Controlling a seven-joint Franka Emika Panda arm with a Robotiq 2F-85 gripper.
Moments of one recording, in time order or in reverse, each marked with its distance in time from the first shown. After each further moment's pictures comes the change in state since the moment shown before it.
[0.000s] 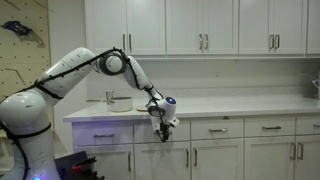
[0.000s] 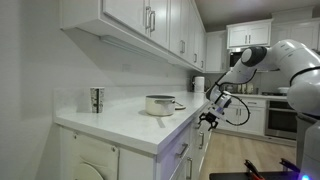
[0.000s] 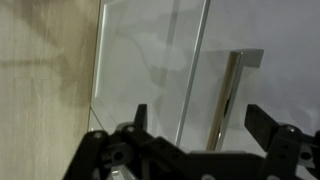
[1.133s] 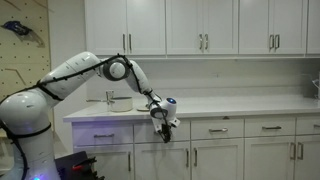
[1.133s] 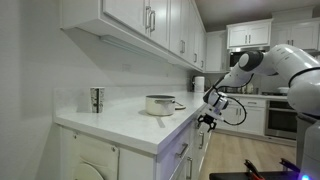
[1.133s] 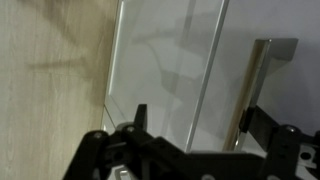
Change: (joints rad) arm 0.014 0.083 0.004 0.099 -0.209 0.003 0.173
